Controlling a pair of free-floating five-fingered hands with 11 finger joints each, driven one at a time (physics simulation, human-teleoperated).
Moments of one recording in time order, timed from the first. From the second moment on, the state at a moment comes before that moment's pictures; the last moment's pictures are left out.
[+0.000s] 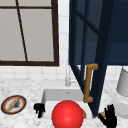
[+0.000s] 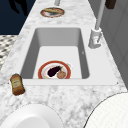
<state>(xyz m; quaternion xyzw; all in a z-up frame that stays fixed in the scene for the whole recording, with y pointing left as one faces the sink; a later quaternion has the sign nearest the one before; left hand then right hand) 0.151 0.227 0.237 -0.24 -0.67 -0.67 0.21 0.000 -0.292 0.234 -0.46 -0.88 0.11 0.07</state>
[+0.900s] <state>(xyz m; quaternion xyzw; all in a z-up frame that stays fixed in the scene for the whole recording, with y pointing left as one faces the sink) 0.151 0.227 0.237 -0.24 -0.67 -0.67 0.21 0.013 -0.314 0.236 -0.48 -0.86 0.16 -0.01</state>
